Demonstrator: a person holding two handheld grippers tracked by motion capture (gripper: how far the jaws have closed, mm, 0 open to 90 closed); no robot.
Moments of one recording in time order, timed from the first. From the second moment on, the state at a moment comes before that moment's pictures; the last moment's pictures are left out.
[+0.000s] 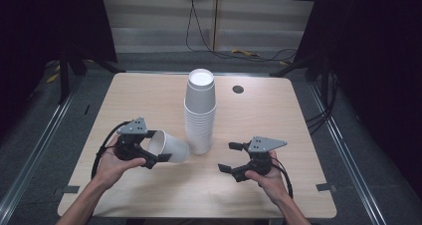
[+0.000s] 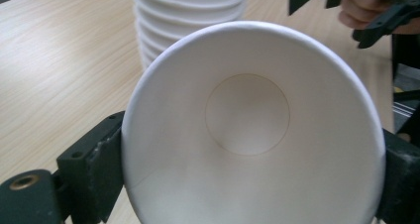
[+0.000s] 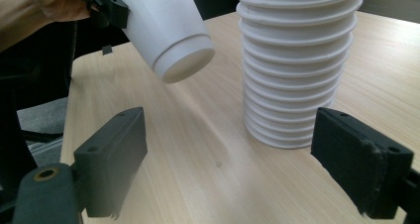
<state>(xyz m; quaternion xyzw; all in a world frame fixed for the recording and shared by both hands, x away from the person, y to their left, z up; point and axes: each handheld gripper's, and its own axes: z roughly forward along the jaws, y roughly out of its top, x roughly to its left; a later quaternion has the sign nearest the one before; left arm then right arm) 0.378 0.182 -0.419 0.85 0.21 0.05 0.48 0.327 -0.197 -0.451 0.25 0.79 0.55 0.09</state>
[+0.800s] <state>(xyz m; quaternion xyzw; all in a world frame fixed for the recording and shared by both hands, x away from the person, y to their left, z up) 0.402 0.208 -0.410 0.85 0.30 0.12 0.41 0.321 -0.214 -0.450 0.29 0.78 0.54 0.12</state>
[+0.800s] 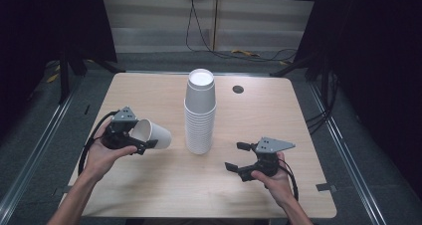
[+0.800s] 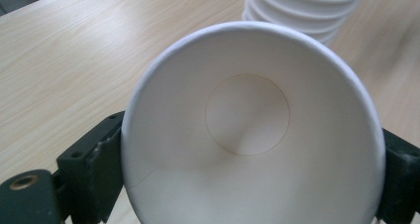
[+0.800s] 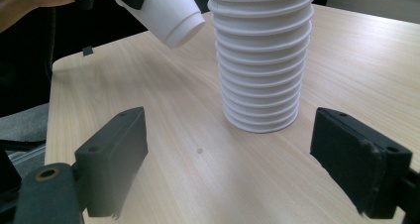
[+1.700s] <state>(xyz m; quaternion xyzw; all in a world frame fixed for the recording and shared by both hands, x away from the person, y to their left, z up) 0.452 0.181 -0.421 0.90 0.31 0.12 0.27 0.324 -0.213 -0.453 0.29 0.79 0.54 0.11</state>
